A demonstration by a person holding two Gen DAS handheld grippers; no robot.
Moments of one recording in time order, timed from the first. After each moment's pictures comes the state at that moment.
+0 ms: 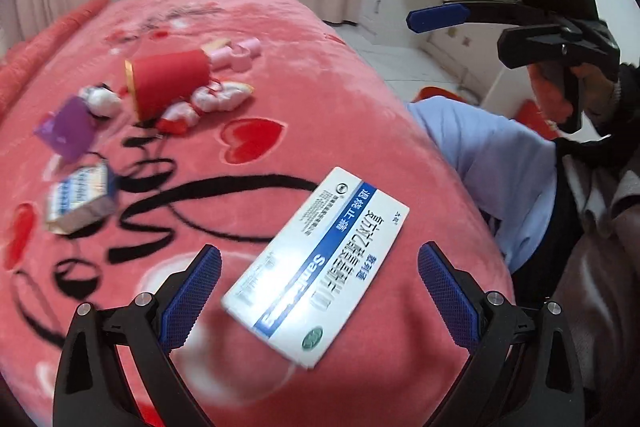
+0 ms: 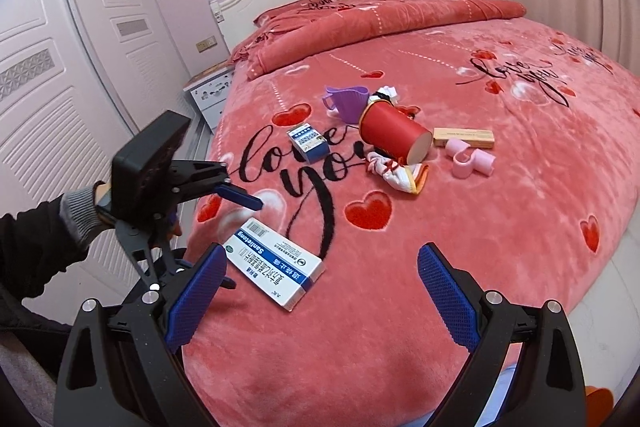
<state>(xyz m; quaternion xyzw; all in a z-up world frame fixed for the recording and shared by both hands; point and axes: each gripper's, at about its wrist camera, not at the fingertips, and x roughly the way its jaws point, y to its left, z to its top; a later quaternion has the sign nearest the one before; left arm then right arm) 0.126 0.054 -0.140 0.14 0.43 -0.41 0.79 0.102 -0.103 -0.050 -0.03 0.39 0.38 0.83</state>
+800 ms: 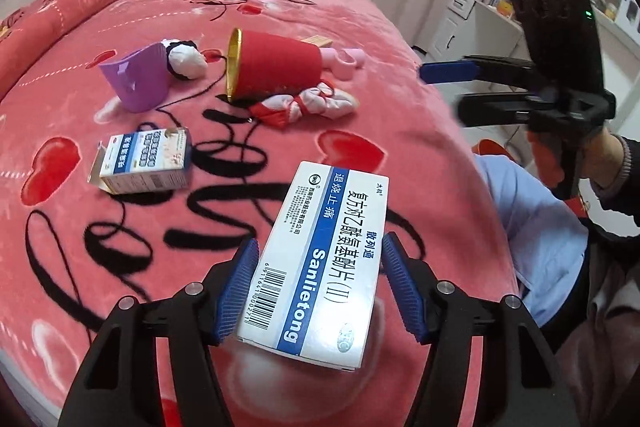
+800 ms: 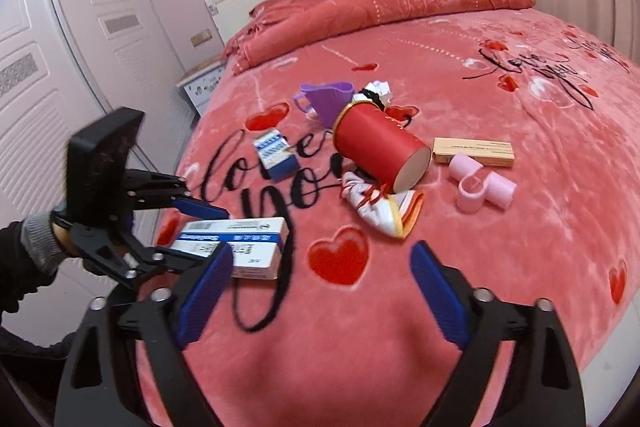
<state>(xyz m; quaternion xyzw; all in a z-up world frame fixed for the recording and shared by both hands) 0.168 0.089 -0.134 0.05 0.47 -0.29 0.83 0.196 -0.068 -0.092 -0.04 0.41 0.40 0.82</state>
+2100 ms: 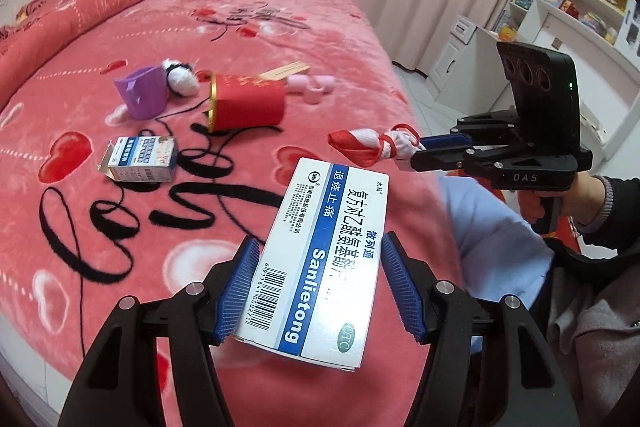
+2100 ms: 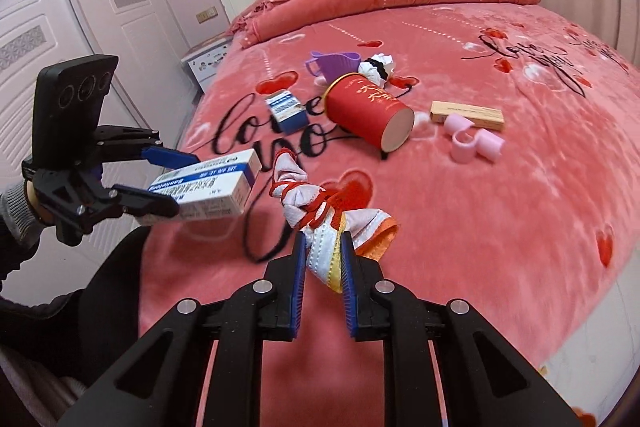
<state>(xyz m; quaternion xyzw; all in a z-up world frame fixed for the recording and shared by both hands) 0.110 0.072 -0.089 0.01 0.44 -0.28 0.85 0.129 -0.106 -0.082 -0.07 0.42 0.40 0.81</state>
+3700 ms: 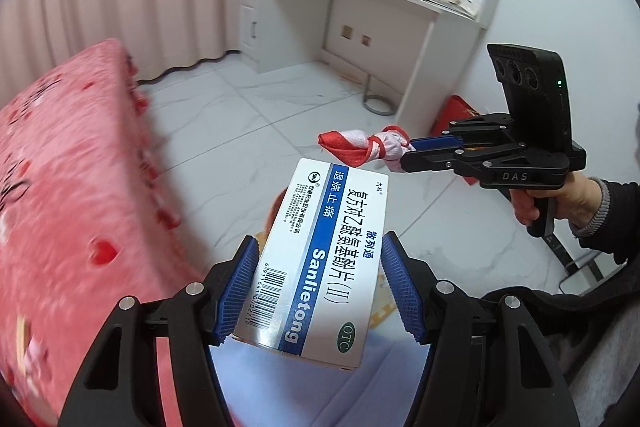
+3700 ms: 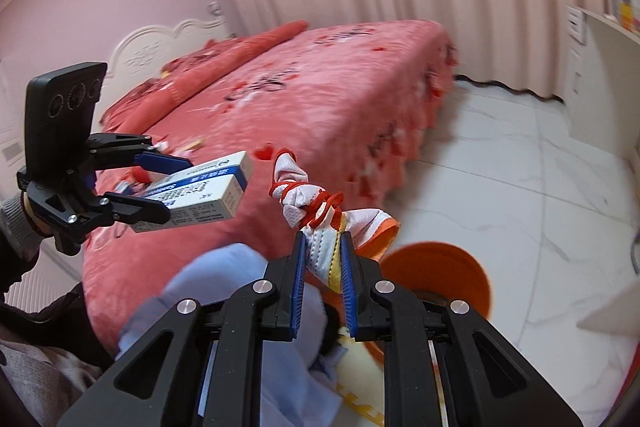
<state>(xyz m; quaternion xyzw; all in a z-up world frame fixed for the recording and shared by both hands) 0.124 -0.305 -0.060 0.20 0.38 -0.54 0.72 -0.025 -0.507 -0.051 0.11 0.36 0.08 0.92</state>
